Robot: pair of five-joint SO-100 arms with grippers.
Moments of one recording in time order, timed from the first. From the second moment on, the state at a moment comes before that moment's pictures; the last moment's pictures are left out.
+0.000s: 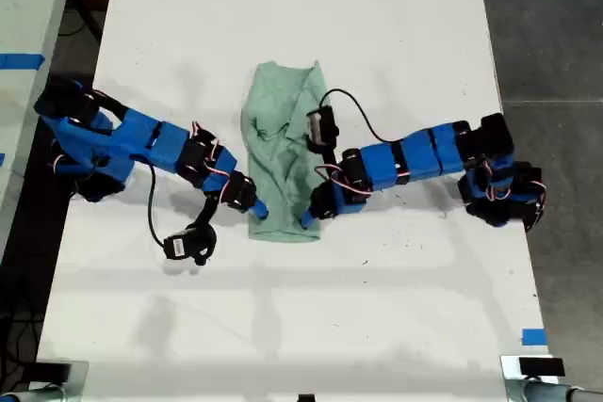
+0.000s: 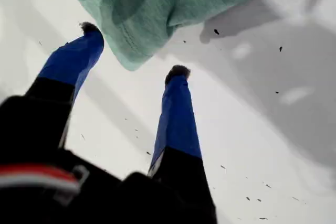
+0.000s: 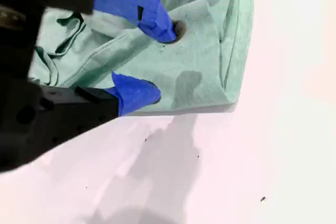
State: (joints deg) arm 0 6.9 92.4 99.4 60.9 4.6; arm 1 -6.8 70.9 62.0 84.2 -9.4
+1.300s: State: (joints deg) arm 0 11.4 73.7 86.3 60.9 0.4; arm 1 -10.0 61.5 57.0 81.1 -3.8
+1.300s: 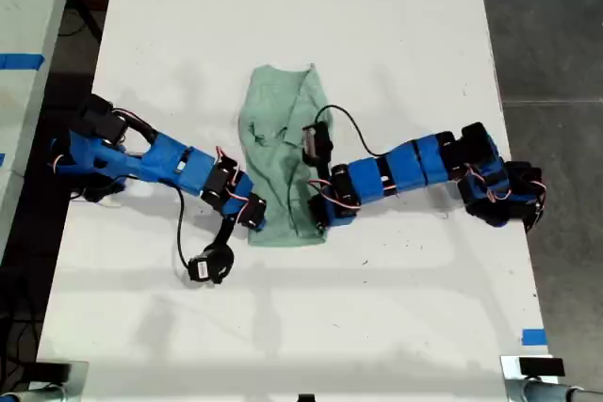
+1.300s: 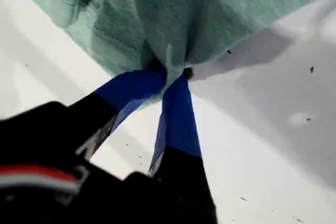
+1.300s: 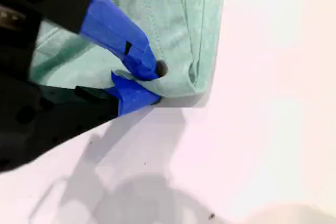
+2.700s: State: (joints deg) arm 0 -40.2 88.9 94.0 80.8 24.0; arm 1 29.7 58.3 44.0 87.5 -29.6
